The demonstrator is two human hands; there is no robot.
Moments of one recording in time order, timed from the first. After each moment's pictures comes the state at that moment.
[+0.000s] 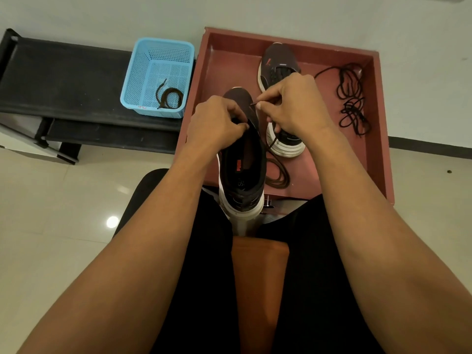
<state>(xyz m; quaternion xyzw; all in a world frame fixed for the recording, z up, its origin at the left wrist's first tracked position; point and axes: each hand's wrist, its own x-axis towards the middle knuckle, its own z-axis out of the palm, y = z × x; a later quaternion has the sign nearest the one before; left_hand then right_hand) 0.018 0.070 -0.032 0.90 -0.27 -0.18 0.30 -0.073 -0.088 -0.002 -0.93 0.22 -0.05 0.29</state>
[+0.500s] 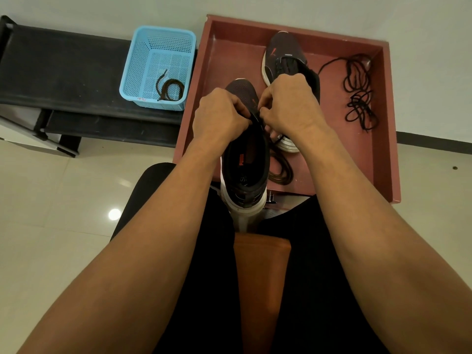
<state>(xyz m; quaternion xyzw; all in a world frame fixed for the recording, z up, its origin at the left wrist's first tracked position) 0.012 0.061 -0.031 0.91 -0.20 -0.19 0.31 -0.062 -0.070 -0.012 -0.94 0.26 0.00 0.22</state>
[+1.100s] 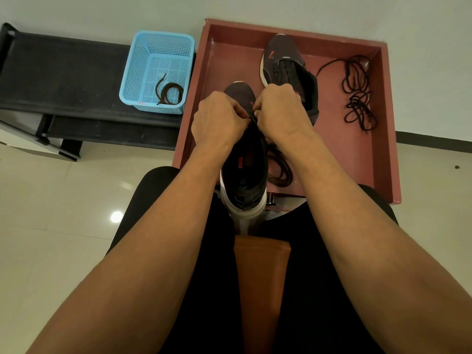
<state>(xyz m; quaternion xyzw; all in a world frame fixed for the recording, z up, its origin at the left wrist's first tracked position) 0.005 0.057 -0.031 0.92 -0.17 -0.15 0.31 -0.056 -0.059 -0.030 -0.95 0.27 -0.01 0.17</state>
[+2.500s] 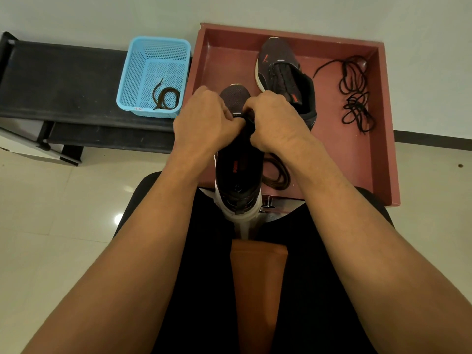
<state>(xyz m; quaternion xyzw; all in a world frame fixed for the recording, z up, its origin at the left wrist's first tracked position) 0.008 0.070 -0.013 0.94 -0.23 -0.10 0.24 -0.067 -0.050 -0.007 -0.95 0.23 0.07 0.17</state>
